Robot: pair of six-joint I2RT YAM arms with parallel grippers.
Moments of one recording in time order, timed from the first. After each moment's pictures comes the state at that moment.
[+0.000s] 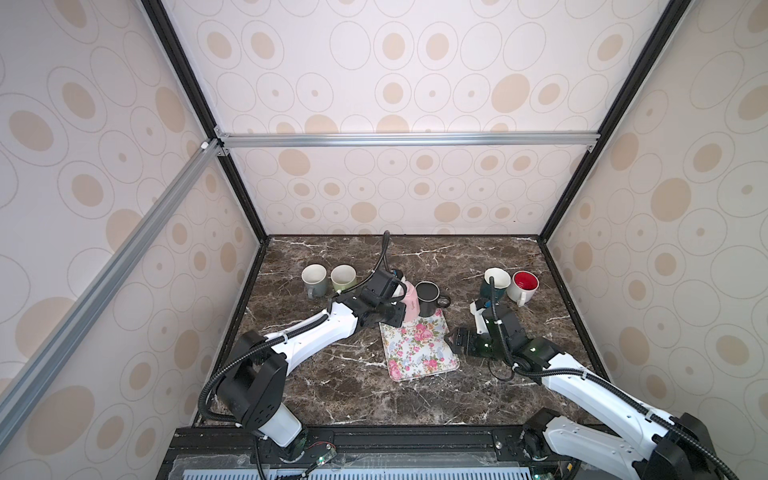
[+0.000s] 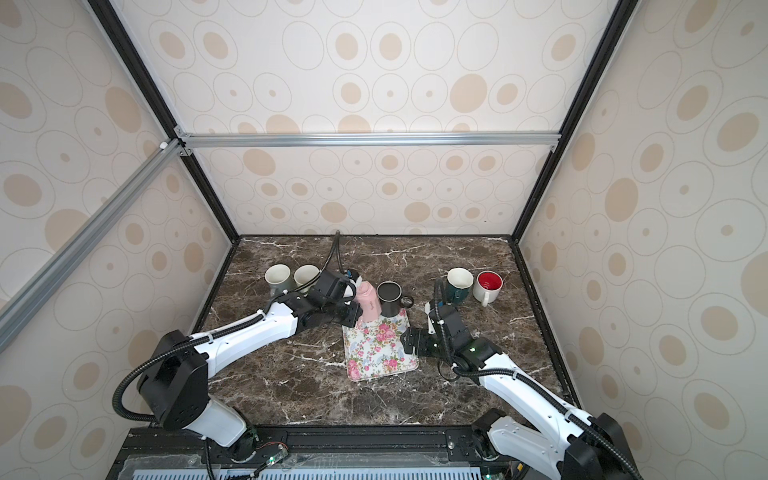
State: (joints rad) left arm -0.69 1.54 1.11 -0.40 0.07 -0.32; right arm 0.55 1.01 0.61 -0.41 -0.11 0.63
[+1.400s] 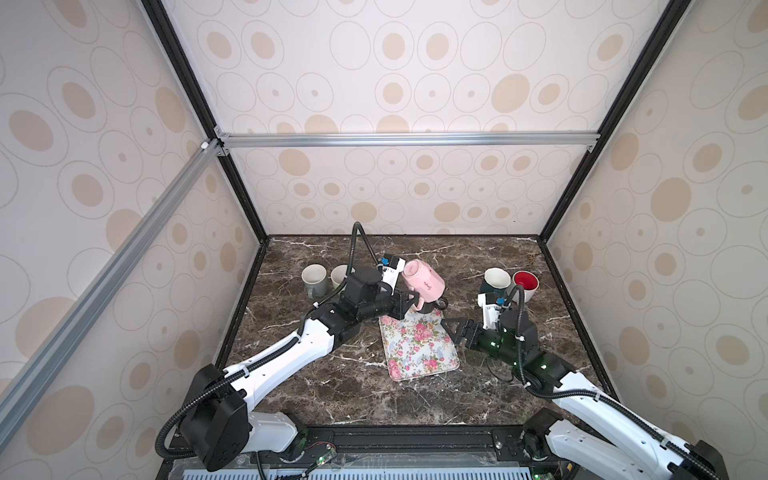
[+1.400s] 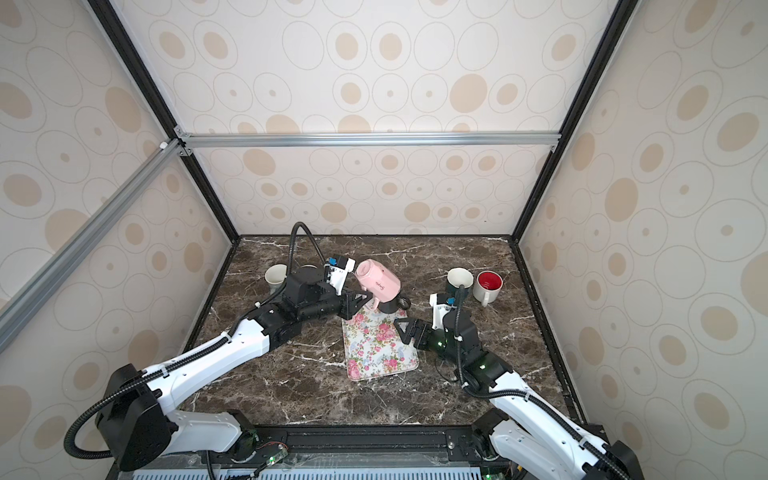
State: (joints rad) left arm -0.69 1.32 0.99 -0.02 0.30 -0.46; right arm 0.55 0.83 0.49 -0.02 -0.21 0.80
